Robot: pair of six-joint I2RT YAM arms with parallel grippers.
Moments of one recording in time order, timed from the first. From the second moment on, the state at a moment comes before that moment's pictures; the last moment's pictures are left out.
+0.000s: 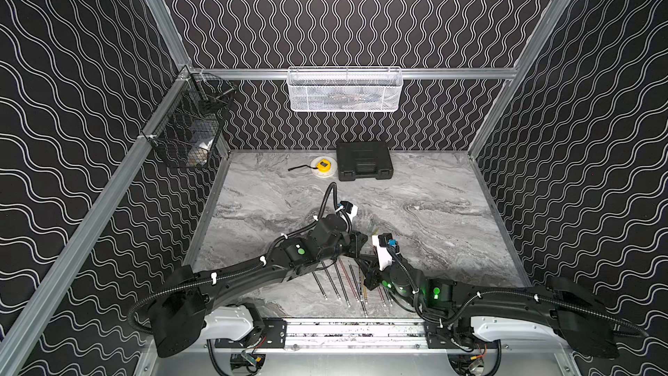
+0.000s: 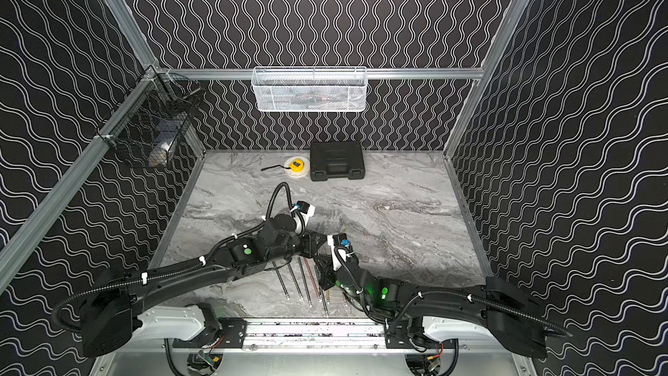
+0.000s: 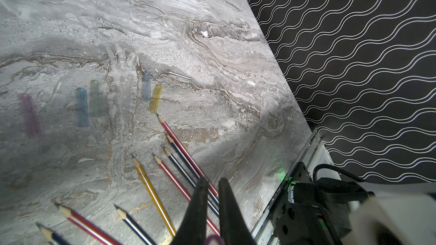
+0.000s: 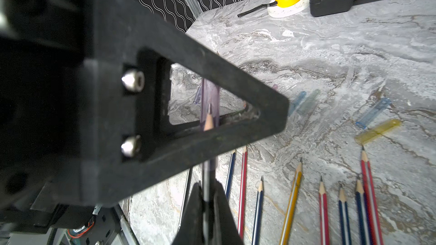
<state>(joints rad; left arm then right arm) -0.86 1.28 0.80 -0.05 0.05 -0.71 1.26 1.09 0.38 0.35 0.42 0.66</state>
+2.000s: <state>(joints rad) -0.79 1.36 1.01 0.03 -0.15 -0.79 1.46 0.86 0.40 0.16 0.70 0.68</state>
